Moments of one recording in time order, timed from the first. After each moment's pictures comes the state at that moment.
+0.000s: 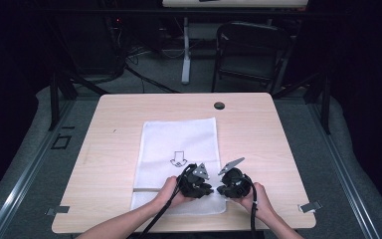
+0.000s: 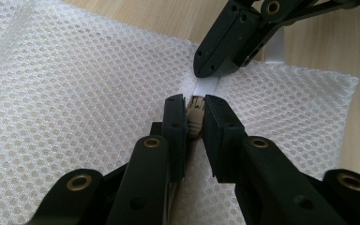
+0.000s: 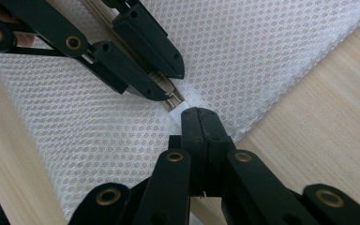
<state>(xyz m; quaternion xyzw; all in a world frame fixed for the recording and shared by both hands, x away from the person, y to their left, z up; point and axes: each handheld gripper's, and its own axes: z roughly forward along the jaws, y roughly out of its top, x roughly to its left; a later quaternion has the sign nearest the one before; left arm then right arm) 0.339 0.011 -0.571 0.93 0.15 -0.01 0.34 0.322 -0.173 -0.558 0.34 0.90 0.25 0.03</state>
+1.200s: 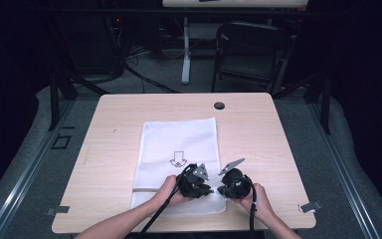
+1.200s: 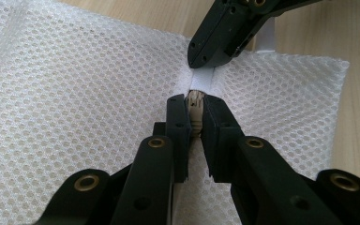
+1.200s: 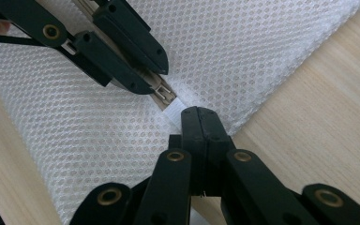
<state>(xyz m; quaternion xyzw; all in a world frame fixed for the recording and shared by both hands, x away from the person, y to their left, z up) 0.338 0.013 -0.565 0.94 0.13 -0.01 0.32 0.319 -0.173 -0.559 0.36 0.90 0.25 0.04</state>
